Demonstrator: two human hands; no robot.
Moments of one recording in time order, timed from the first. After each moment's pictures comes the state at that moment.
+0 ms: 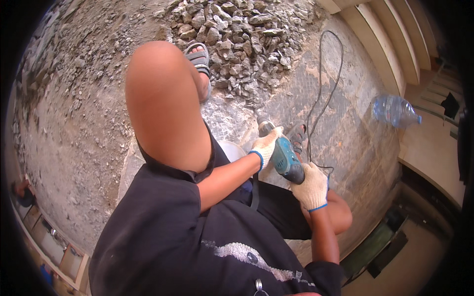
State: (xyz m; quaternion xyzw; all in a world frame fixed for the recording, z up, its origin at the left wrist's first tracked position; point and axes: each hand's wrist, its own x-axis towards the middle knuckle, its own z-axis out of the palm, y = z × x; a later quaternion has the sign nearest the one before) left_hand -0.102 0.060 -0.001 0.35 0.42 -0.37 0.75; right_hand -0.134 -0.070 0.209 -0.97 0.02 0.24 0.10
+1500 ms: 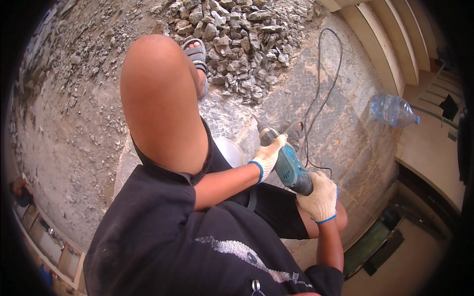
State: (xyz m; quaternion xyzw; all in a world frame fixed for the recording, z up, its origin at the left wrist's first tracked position) left_hand -0.122 0.059 0.049 0.36 0.38 -0.42 0.74; right_hand -0.131 -0.076 0.256 -0.96 0.01 0.25 0.09
